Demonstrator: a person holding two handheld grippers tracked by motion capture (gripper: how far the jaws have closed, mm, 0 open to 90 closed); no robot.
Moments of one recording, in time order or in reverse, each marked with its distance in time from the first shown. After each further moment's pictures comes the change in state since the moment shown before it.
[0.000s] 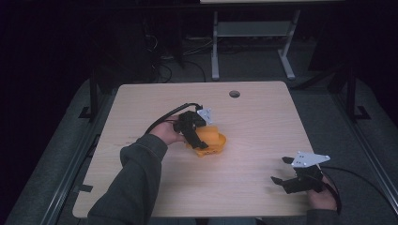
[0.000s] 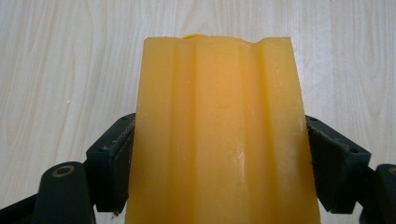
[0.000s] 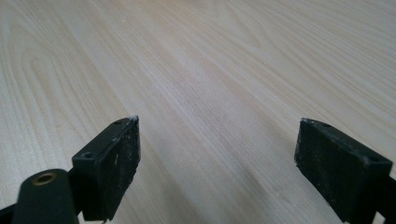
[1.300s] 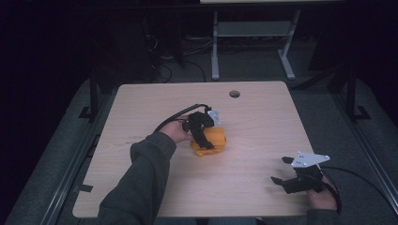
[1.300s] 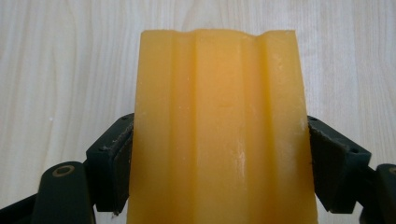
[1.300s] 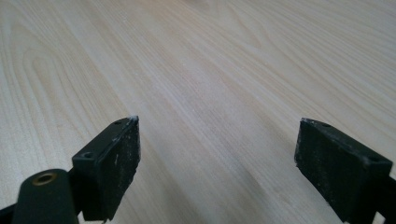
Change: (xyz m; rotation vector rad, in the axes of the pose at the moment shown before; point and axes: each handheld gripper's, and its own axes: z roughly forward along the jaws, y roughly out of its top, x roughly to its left) left arm 0.013 0.012 0.030 0.052 -0.046 0.013; right arm 0.001 0.001 0.000 0.003 0.000 -0.001
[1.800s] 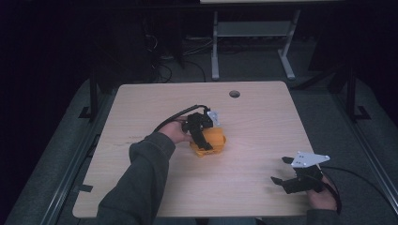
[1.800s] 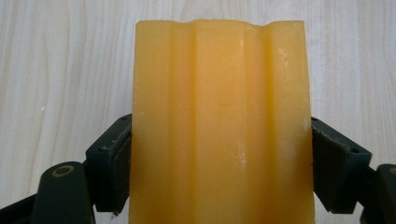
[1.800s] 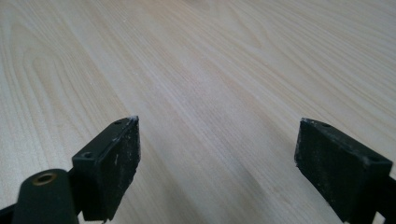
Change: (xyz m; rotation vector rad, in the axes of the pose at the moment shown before) left arm 0.001 -0.003 0.002 0.017 -0.008 -0.011; right arm 0.000 0.000 0.000 0.004 -0.005 -0.011
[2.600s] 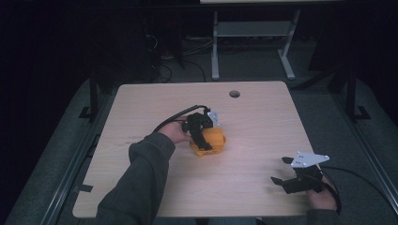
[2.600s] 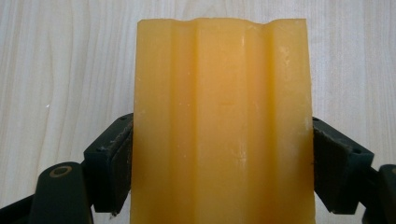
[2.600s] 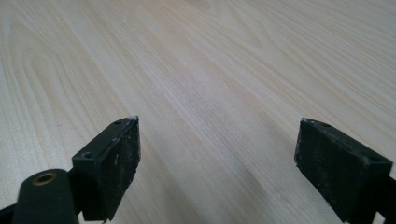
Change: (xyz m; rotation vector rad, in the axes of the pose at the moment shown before) left arm -0.002 0.000 -0.001 0.009 0.015 0.001; right arm 0.001 0.000 0.001 -0.002 0.007 0.014
